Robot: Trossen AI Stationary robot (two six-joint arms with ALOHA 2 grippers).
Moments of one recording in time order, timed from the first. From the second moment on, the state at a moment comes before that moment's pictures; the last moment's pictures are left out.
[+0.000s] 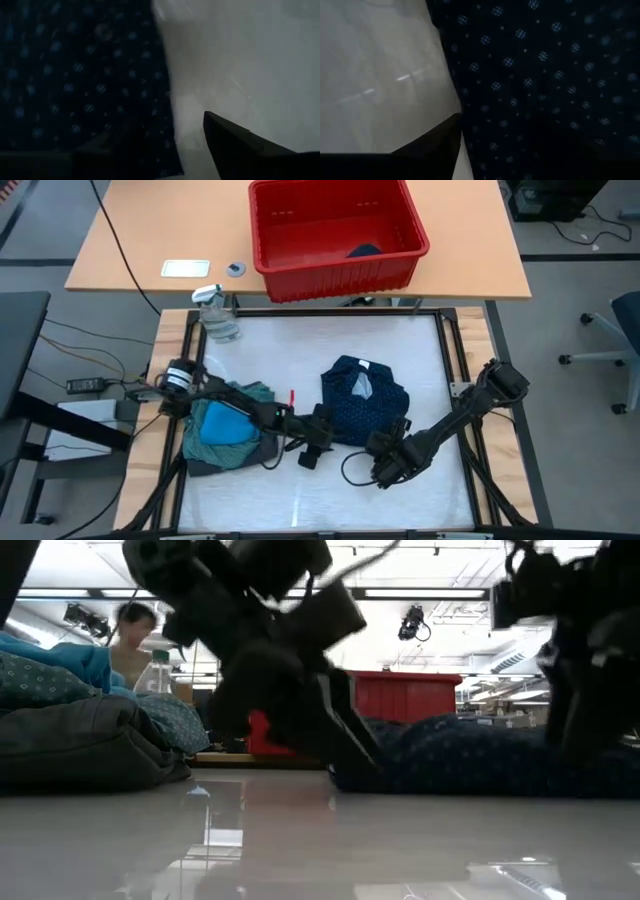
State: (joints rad) left arm -0.23 1.96 1.05 0.22 -0.07 0.18; right arm 0.61 1.80 1.10 -0.89 0.39 1.02
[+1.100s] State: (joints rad) left arm -0.03 1.72 1.28 -0.26 0.19 -0.13; right arm 0.31 1.44 1.17 -1.03 0.16 0.84
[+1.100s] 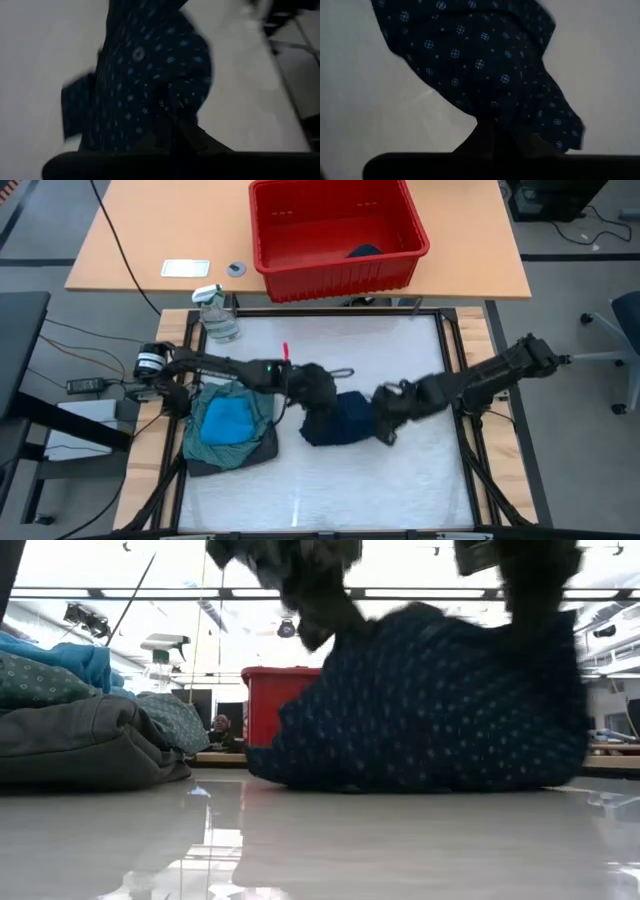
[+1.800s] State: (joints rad) left arm 0.19 1.72 1.27 -0.46 0.32 -0.42; right arm -0.32 1.54 0.93 -0.49 -0.21 0.39
